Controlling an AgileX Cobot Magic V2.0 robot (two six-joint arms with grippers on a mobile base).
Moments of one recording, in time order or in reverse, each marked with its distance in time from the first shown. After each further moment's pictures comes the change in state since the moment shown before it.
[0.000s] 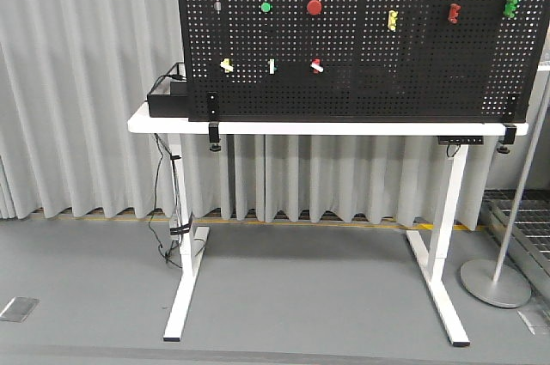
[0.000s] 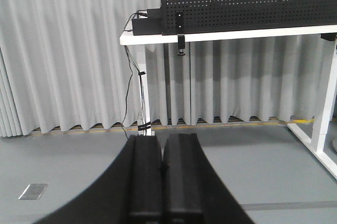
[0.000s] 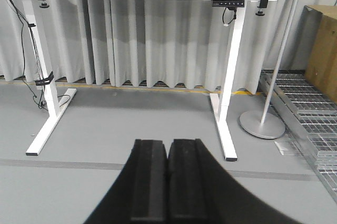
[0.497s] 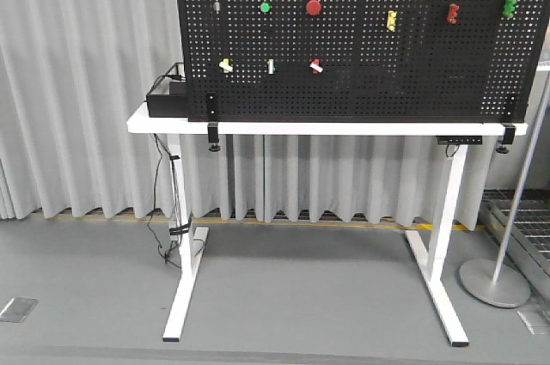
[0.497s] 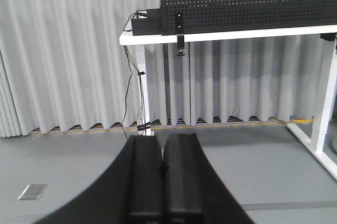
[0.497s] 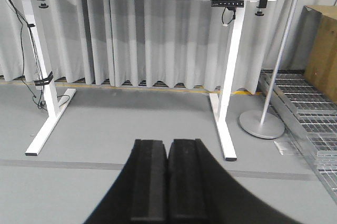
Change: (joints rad) left arm 0.000 0.000 0.000 0.000 0.000 0.000; right arm 0.000 0.000 0.000 0.000 0.000 0.000
